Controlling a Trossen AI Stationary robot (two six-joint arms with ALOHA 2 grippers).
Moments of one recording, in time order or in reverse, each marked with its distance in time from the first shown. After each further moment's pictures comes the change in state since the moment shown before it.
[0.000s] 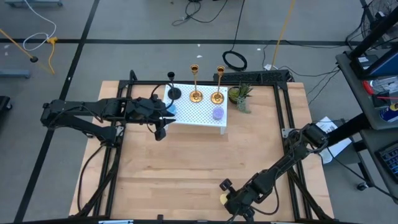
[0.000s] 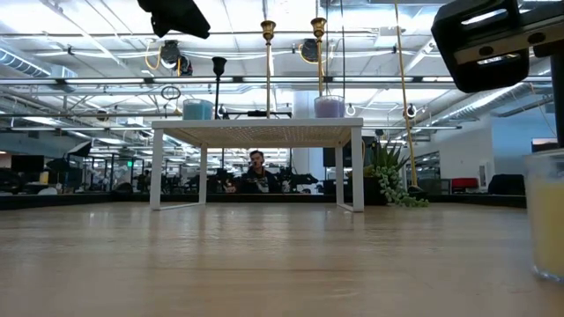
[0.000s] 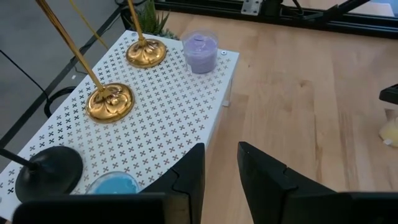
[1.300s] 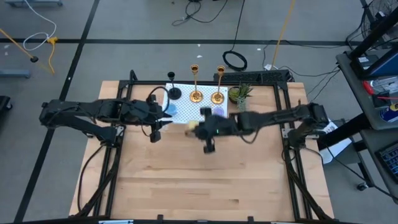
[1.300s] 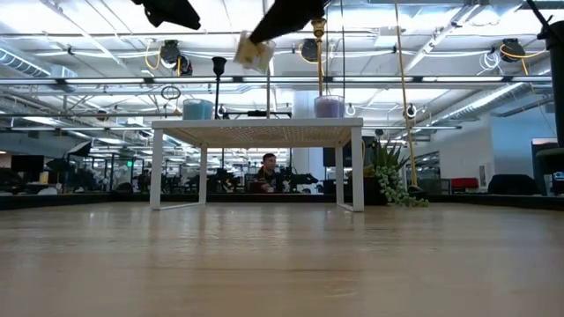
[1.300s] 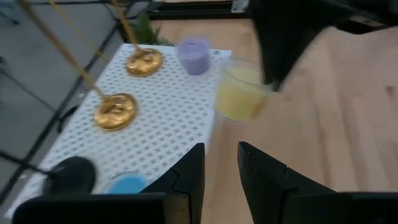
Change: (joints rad) left arm -0.045 -0.047 0.000 -0.037 -0.034 0.102; right arm -0.623 -0.183 0.318 -0.089 0.135 -0.284
